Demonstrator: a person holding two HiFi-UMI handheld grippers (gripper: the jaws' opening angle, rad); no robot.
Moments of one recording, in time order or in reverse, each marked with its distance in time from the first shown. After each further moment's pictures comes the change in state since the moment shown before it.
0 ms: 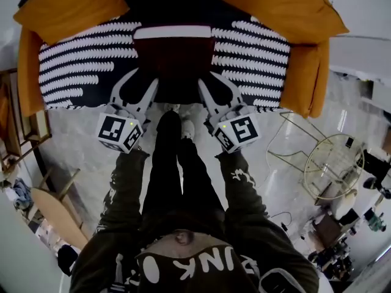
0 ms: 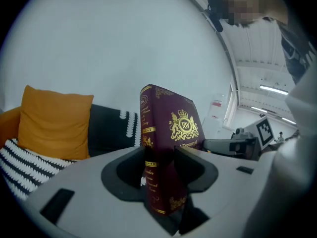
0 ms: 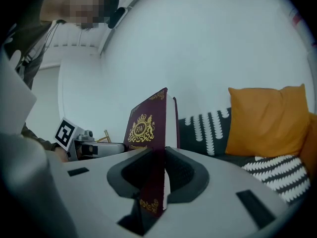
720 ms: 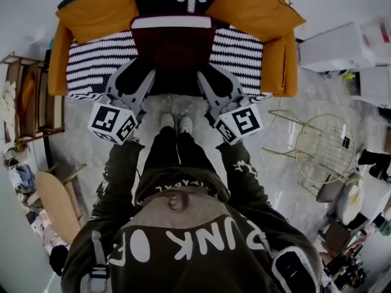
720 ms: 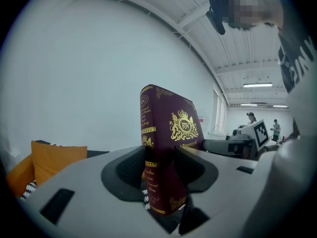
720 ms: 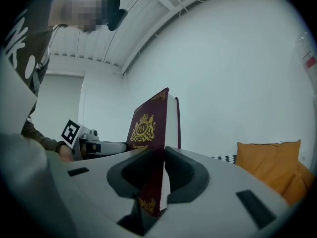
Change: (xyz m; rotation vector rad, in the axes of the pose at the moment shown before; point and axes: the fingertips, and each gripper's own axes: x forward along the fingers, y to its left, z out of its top) left arm -0.172 -0.178 0.181 0.177 -0.162 -0.033; right arm -0.191 0.141 0.183 -0.135 -0.214 0.080
